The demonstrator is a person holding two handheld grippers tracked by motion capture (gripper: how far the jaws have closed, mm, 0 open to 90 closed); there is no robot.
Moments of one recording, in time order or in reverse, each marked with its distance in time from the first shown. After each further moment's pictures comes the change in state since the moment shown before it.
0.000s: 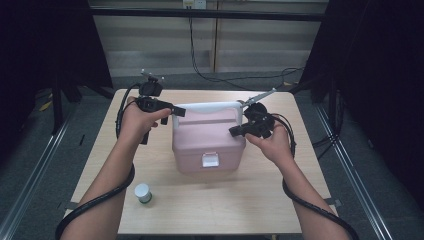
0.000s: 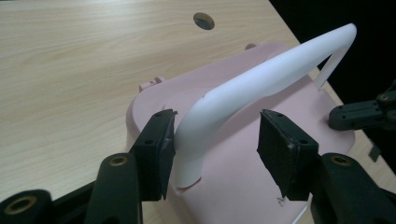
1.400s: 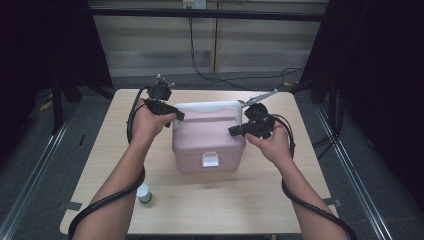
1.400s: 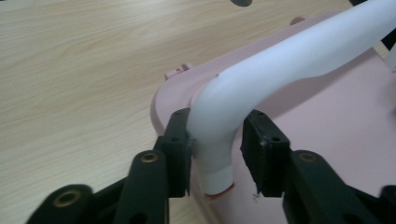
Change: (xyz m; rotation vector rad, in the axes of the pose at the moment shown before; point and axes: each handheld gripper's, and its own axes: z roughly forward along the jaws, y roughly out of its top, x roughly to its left) left arm -0.005 0.001 0.024 0.082 0.174 0.060; right arm -0.003 -0.003 0.002 -0.032 0.022 0.018
